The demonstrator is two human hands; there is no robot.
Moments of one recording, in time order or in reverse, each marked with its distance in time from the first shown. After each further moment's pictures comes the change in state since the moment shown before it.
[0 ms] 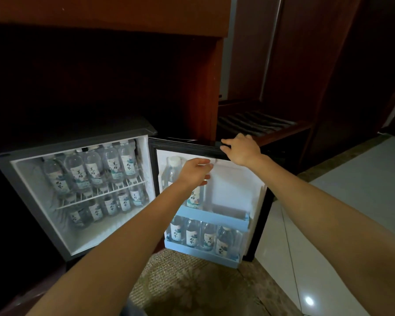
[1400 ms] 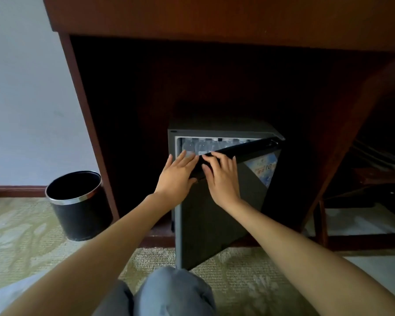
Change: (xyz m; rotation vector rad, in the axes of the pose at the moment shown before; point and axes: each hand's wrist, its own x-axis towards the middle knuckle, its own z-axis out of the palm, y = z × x) left_hand -0.163 -0.066 -0.286 1.326 0.555 0.218; right_hand -0.112 -0.332 0.089 0.552 0.408 -0.665
